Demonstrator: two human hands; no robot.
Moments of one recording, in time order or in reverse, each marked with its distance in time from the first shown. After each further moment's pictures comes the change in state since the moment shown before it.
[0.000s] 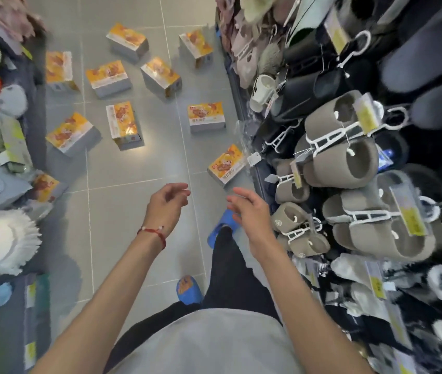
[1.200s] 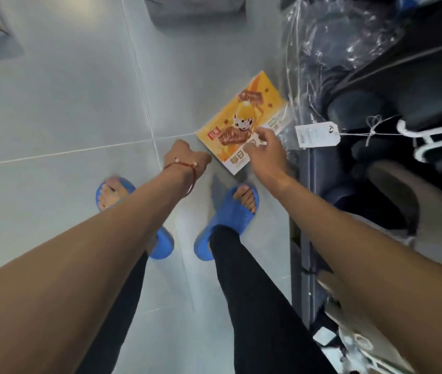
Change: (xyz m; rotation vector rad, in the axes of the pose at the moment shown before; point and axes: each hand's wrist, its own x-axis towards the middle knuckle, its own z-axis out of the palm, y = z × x) left_hand 0.614 -0.238 0.220 0.301 -0.127 -0.620; right_hand 0.662 0.208 0.039 -0.620 0.078 0.192
